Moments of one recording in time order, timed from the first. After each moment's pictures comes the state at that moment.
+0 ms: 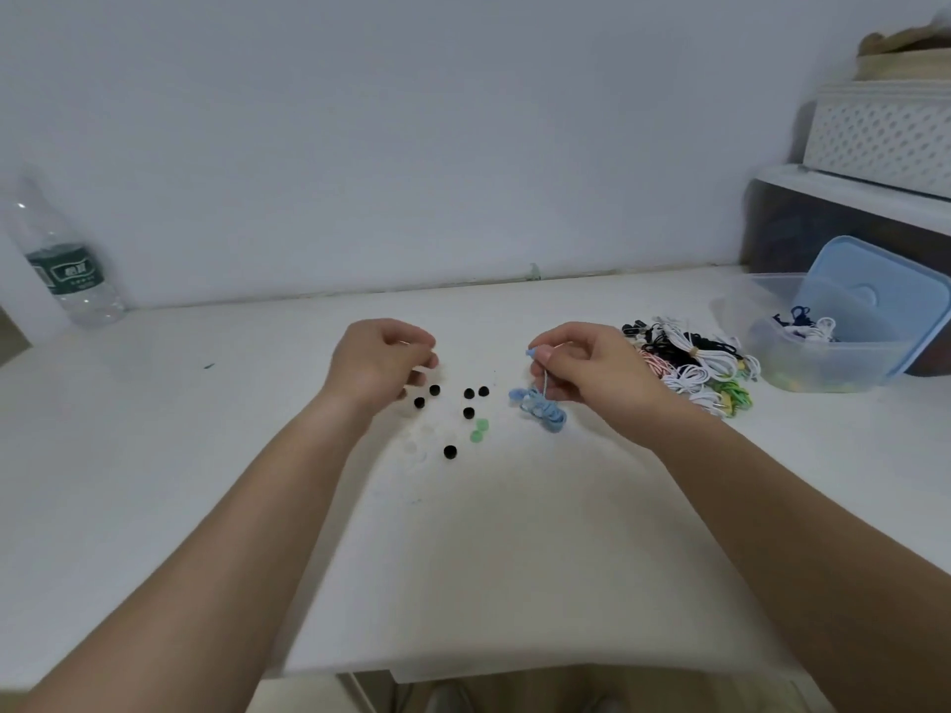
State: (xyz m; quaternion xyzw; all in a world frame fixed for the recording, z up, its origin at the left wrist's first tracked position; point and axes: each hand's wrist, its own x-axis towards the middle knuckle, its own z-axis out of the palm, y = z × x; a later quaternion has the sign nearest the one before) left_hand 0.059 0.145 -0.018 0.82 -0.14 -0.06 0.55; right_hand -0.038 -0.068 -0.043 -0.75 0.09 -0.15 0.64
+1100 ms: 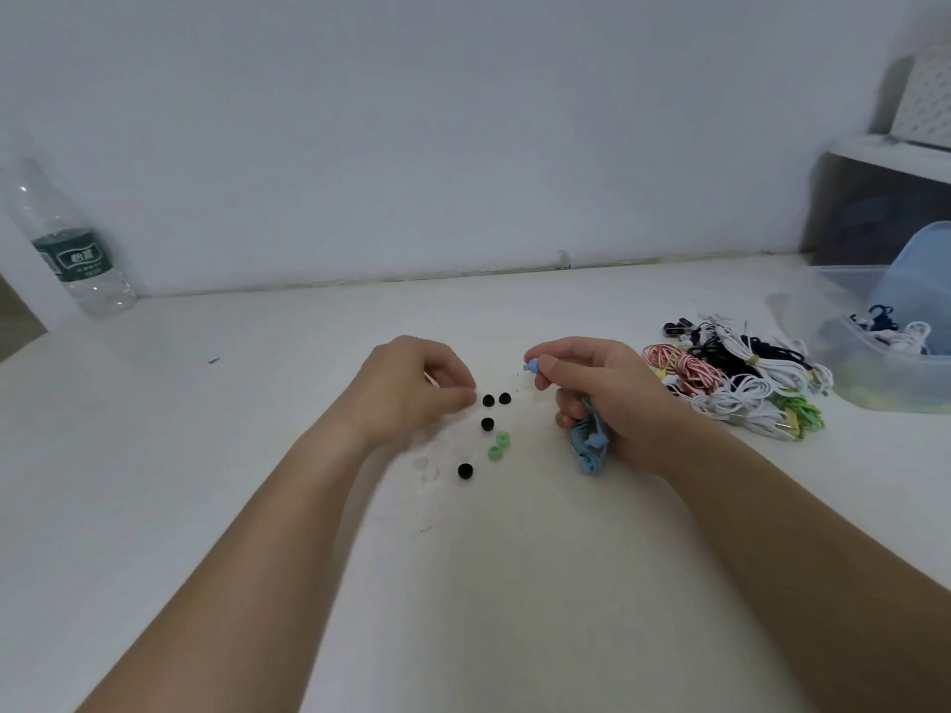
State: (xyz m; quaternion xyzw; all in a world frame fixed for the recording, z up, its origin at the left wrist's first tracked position) left_hand 0.078 0.144 -0.036 0.88 -0.29 -0.08 0.38; right_hand -0.014 -0.061 -0.058 -0.67 0.07 -0.08 0.73
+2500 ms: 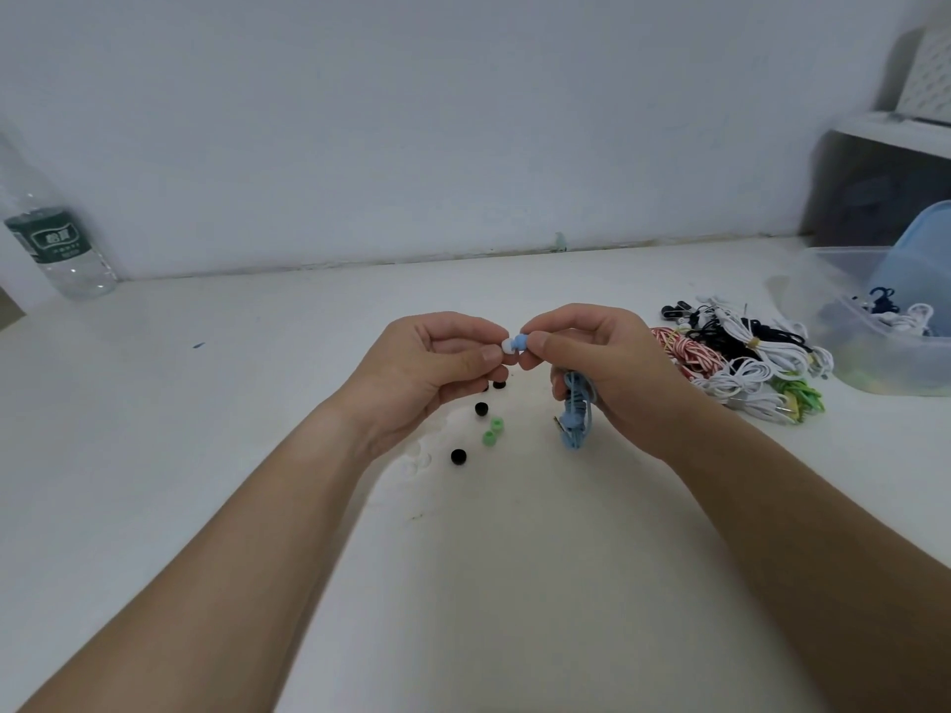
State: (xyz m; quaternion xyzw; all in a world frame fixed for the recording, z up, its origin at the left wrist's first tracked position) left_hand 0.055 0.128 -0.031 0.63 -0.24 -0.25 0.69; right_hand -0.024 -0.057 -0.042 -0.70 0.02 -0.12 0.70
